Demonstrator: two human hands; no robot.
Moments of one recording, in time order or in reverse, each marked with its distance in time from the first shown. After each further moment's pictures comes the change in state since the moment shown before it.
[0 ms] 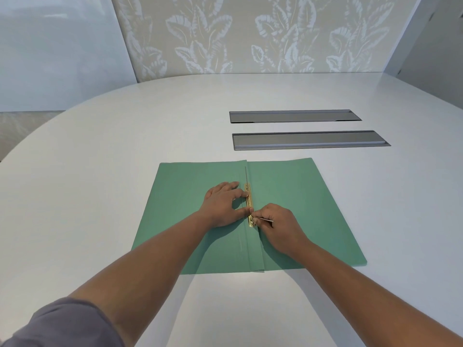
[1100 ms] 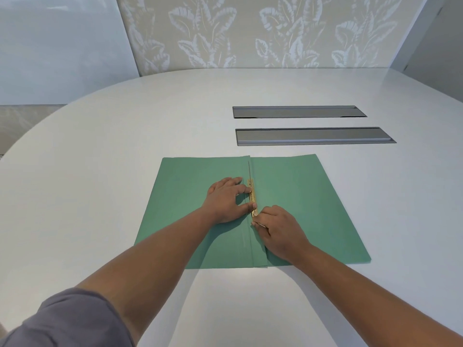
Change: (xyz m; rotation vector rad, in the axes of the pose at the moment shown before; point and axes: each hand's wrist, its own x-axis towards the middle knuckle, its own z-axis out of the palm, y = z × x) left_hand -0.004 0.003 -0.002 -0.005 0.016 0.003; right_hand -0.011 -0.012 0.007 -0.282 0.017 -0.214
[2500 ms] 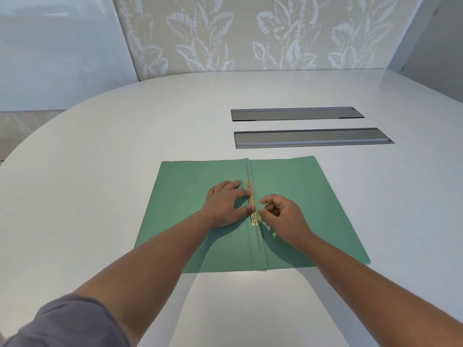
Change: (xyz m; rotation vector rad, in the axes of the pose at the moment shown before) left_hand 0.001 -0.003 0.002 0.046 -0.010 0.022; right_hand 0.015 0.028 0.002 0.649 0.080 0.477
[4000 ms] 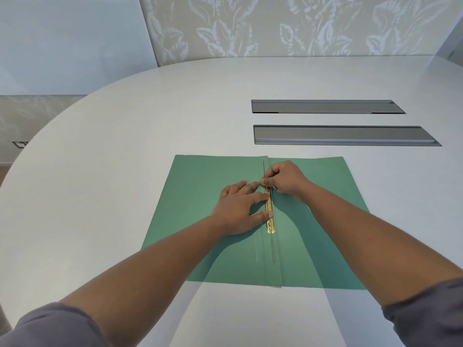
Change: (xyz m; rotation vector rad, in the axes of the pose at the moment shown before) left_hand -0.003 -0.002 0.005 0.014 0.019 0.042; right_hand 0.143 -0.010 0.013 -0.156 -0.206 0.224
